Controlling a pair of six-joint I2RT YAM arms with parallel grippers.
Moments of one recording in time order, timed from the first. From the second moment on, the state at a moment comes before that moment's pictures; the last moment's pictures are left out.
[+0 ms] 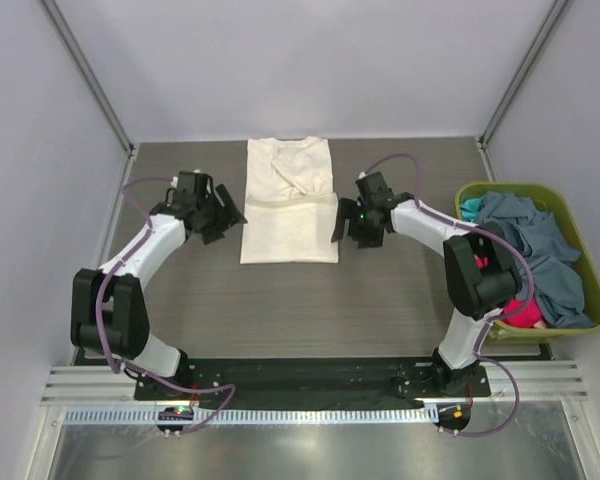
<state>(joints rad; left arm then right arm) -0.18 1.54 1.13 -0.46 0.12 -0.71 0.40 1.82 1.26 -0.46 -0.11 0.53</state>
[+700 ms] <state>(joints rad) -0.21 1.48 0.65 -0.04 0.21 -0.79 0.47 1.77 0.95 -0.11 -0.25 0.68</state>
